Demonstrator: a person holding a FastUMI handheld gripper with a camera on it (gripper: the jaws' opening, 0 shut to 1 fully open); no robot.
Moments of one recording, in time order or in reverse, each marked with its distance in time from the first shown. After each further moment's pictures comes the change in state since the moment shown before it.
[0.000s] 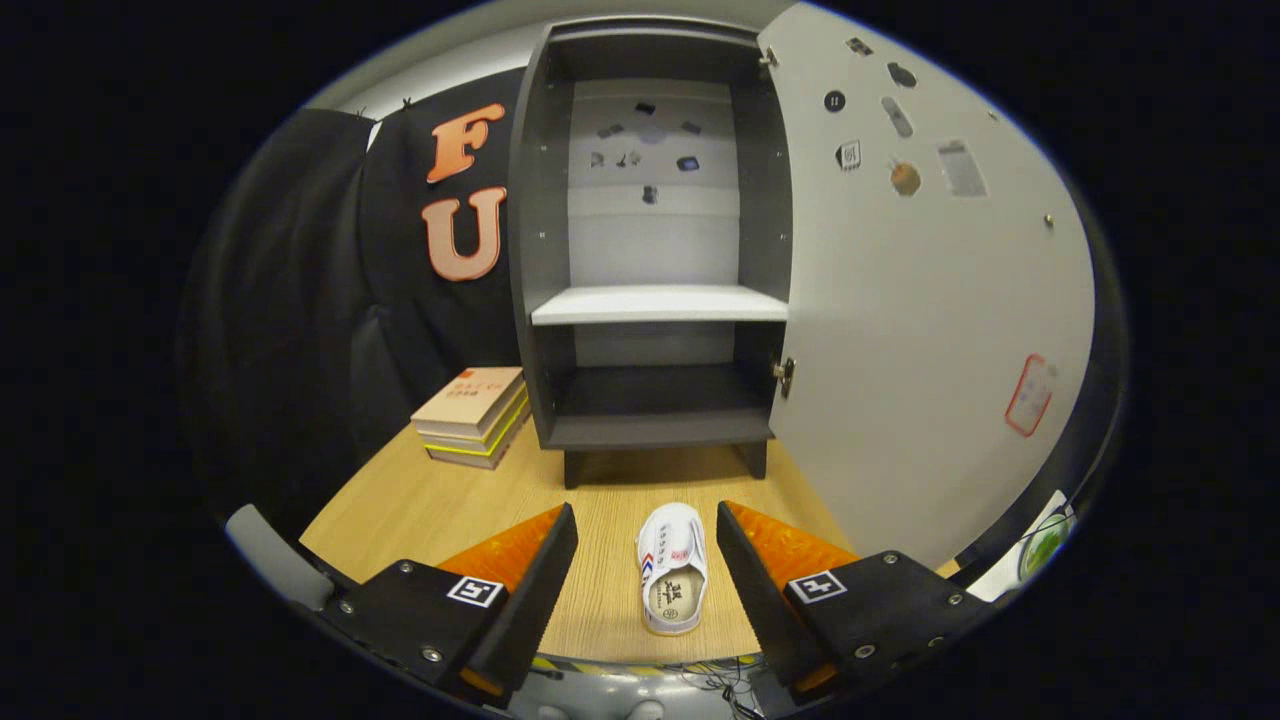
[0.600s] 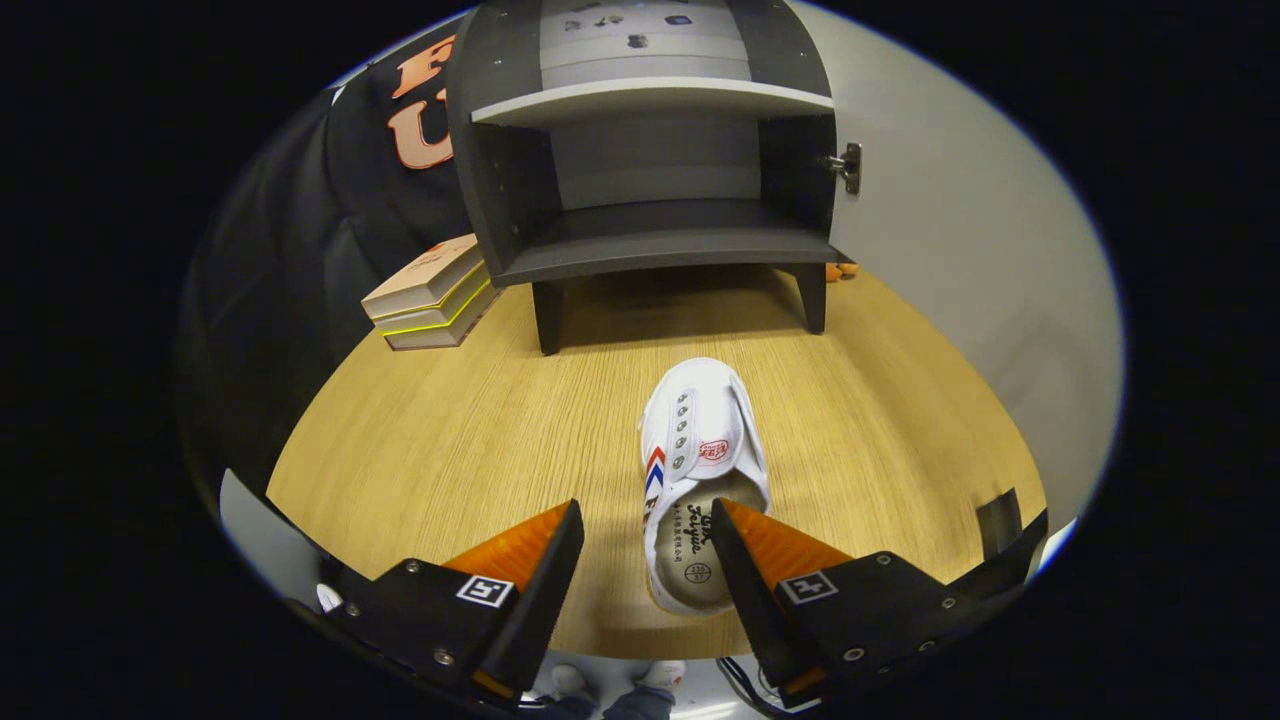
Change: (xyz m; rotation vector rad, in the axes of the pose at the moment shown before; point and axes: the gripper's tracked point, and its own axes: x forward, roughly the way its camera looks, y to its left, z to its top) arm 0.111 0.005 -0.139 0.058 0.321 0.063
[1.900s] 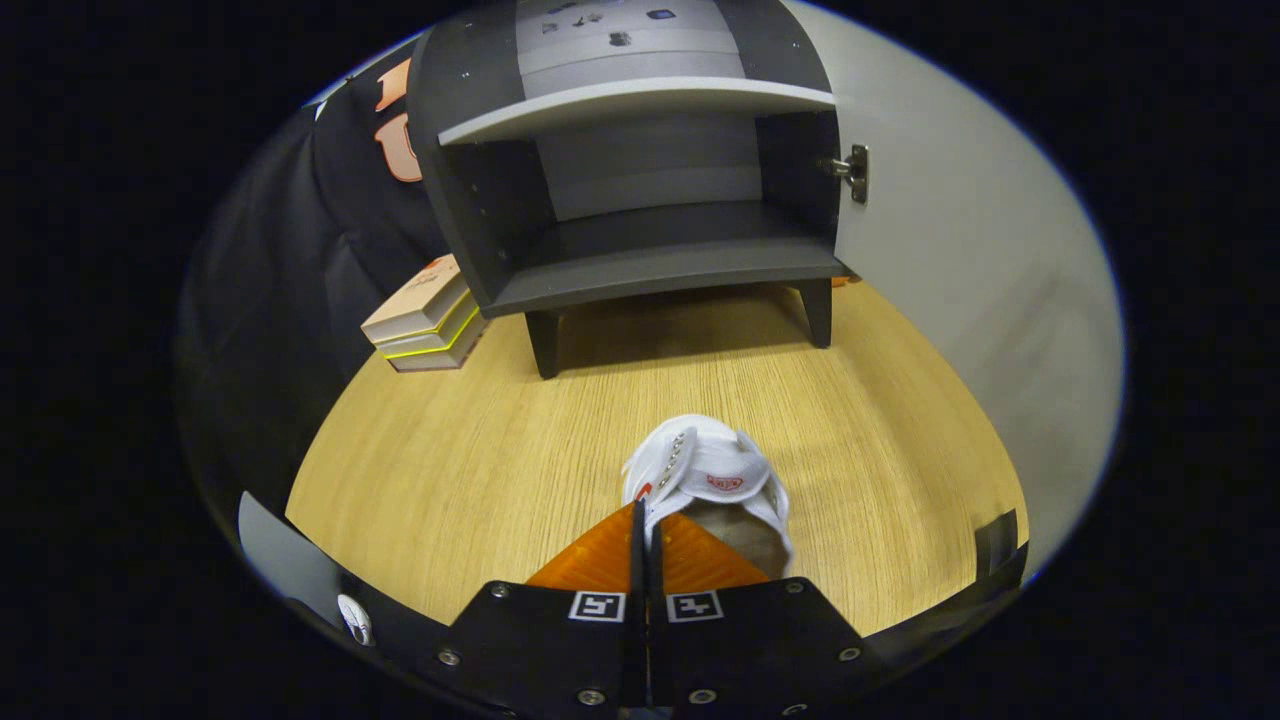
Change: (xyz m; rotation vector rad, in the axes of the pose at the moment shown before) arm -0.026 -0.007 0.048 0.021 -0.024 0.054
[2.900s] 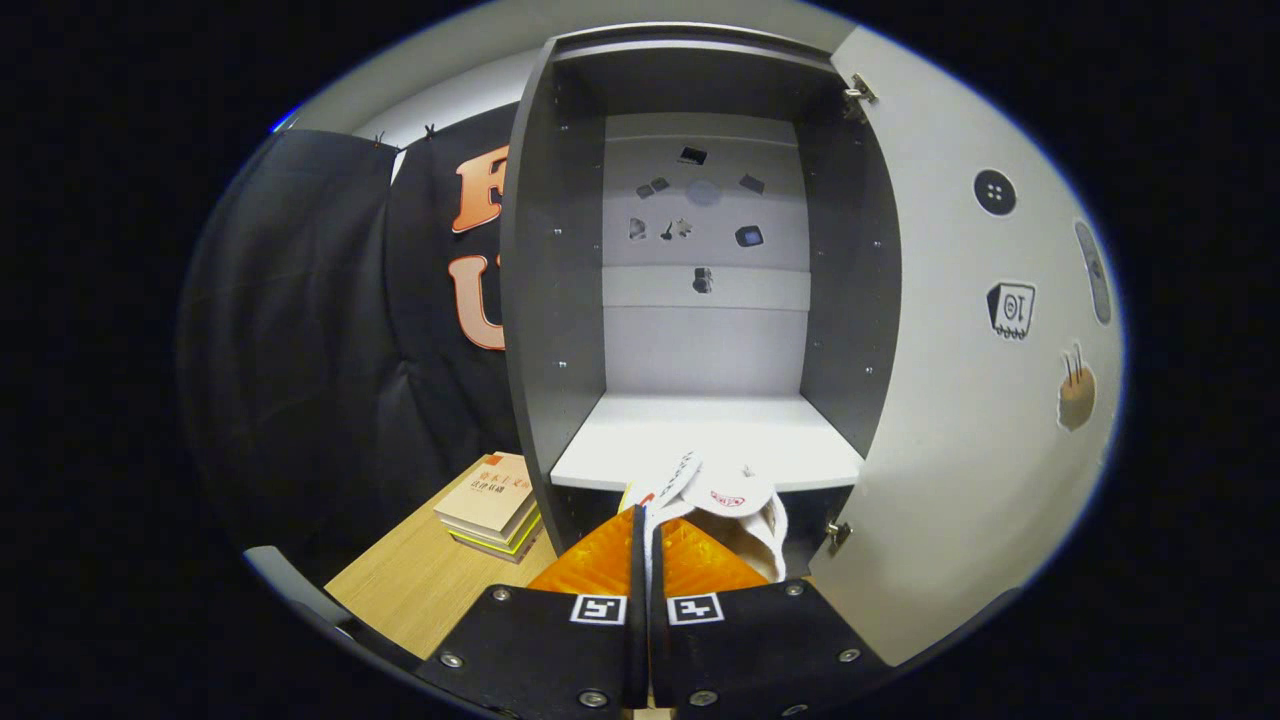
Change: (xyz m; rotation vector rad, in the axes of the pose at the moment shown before) arm -0.130 0.056 0.291 -0.181 -0.483 0.036
